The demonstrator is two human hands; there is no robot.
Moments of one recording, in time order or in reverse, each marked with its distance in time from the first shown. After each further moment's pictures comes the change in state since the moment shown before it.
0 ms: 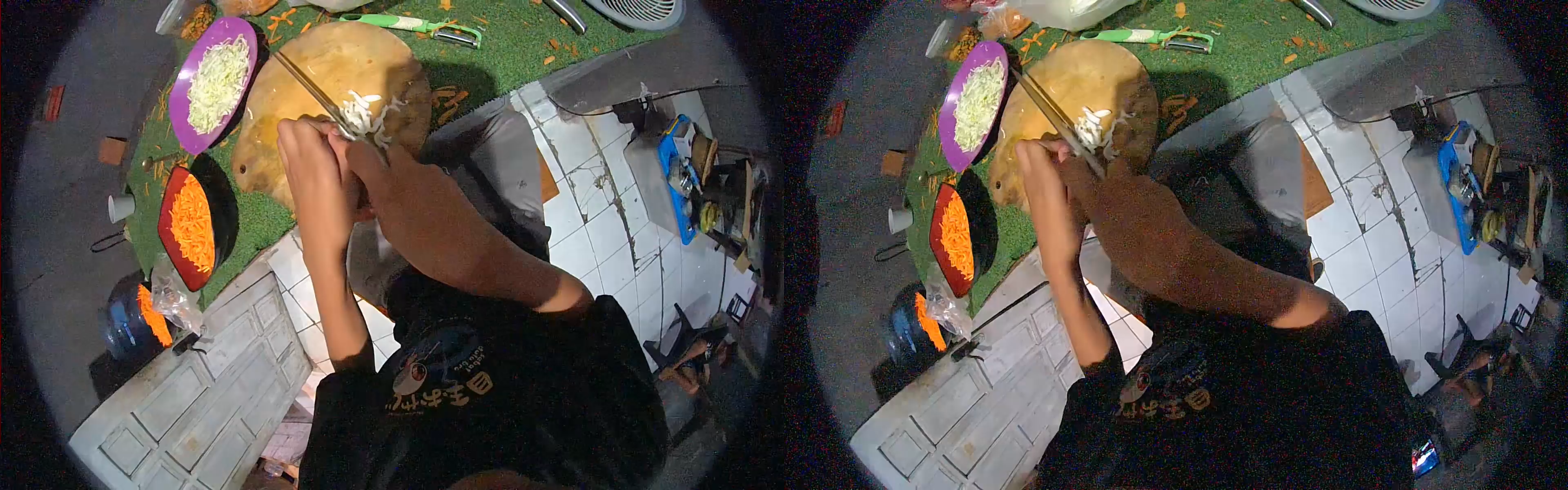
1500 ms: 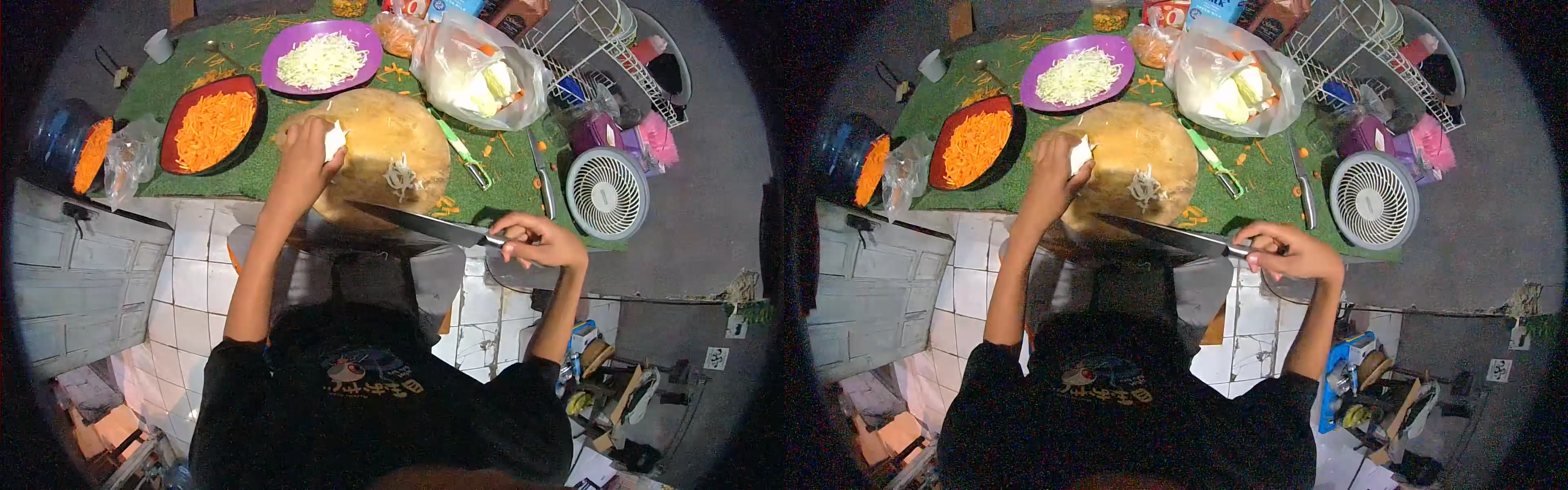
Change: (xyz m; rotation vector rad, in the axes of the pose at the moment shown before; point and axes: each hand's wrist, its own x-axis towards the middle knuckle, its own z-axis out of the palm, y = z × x) left_hand -0.006 -0.057 -0.020 0.134 0.295 -0.052; right_hand 0.040 0.099 -0.210 0.167 -0.828 -0.039
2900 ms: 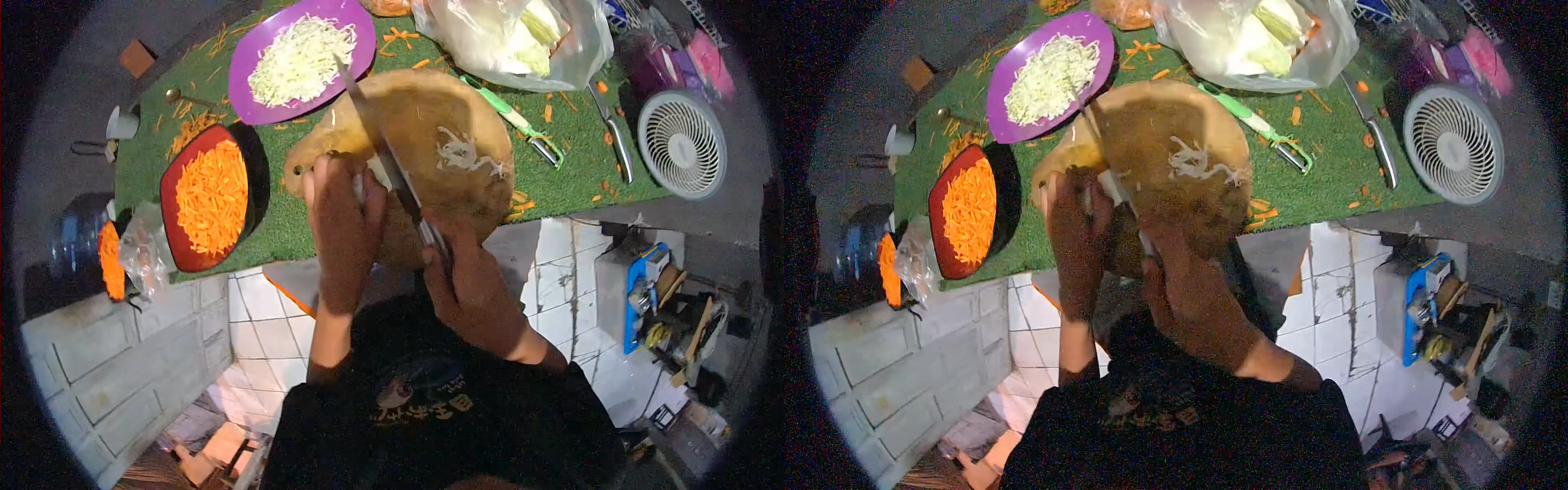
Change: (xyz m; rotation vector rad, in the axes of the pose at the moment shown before) left_hand 0.009 0.010 0.011 -0.101 -0.013 -0.088; right_hand 0.158 -0.058 0.171 -0.194 0.903 -0.282
